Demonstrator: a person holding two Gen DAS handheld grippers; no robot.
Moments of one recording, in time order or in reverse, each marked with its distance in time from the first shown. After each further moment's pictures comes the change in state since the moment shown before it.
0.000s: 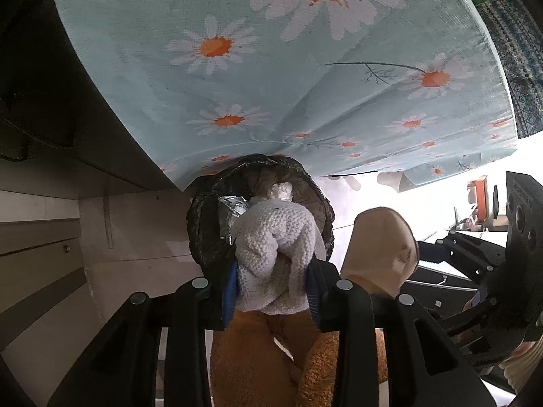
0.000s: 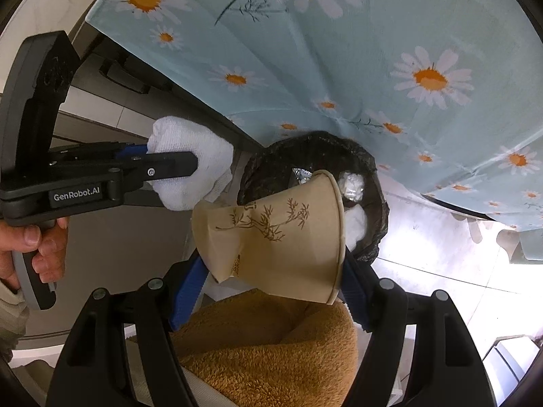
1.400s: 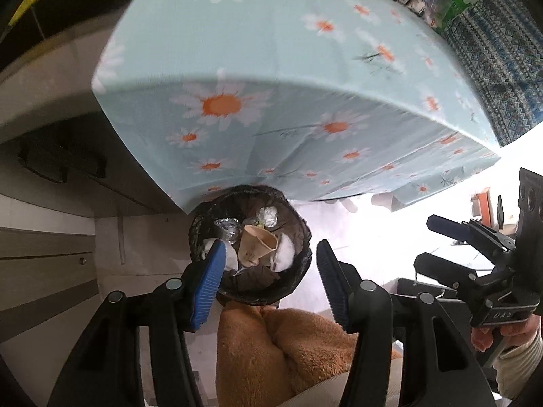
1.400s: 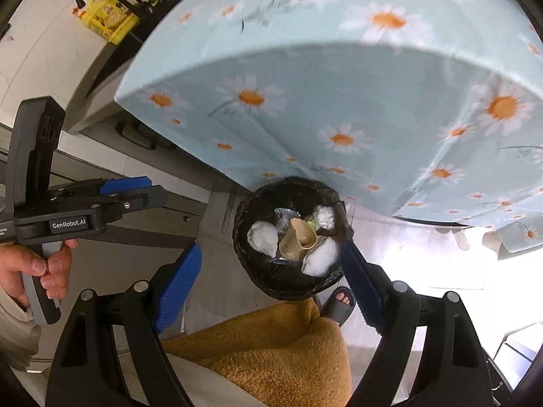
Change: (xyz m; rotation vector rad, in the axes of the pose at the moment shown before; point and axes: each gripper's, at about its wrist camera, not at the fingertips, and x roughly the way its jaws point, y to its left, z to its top) left arm -0.095 -0.063 -0.011 0.022 -0.141 0.060; right arm -0.109 -0.027 -0.011 0.056 -0.213 -0.013
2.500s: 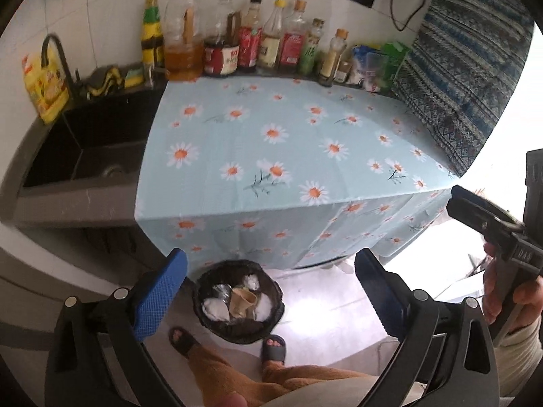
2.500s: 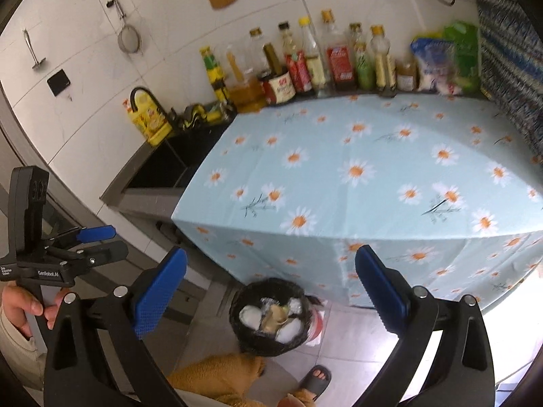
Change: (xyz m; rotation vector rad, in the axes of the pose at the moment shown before) left arm -0.164 -0.131 -0.019 0.127 -0.362 0.096; right arm -0.227 -0.025 -0.008 -0.065 -0.477 -0.024
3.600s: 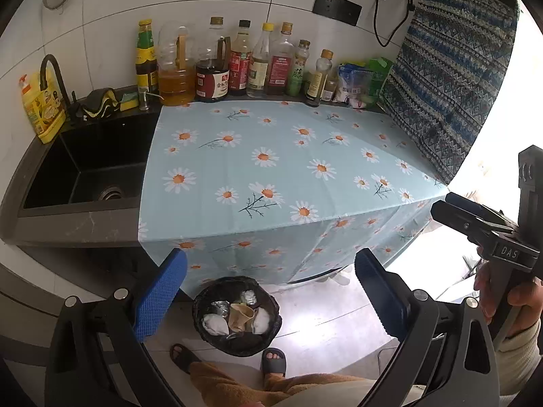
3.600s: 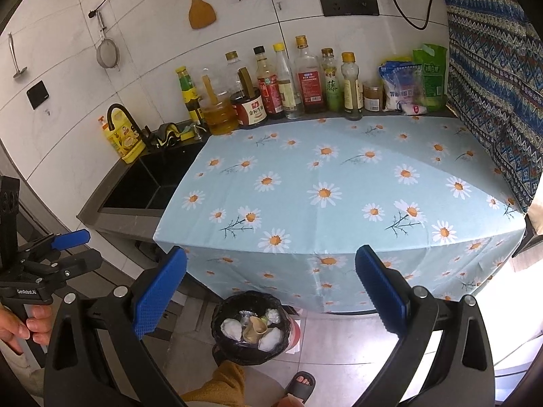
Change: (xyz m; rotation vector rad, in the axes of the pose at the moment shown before) left arm -0.025 0.003 0.007 0.027 -0.057 -0.043; right arm -0.023 0.014 0.015 0.021 -0.024 -0.123
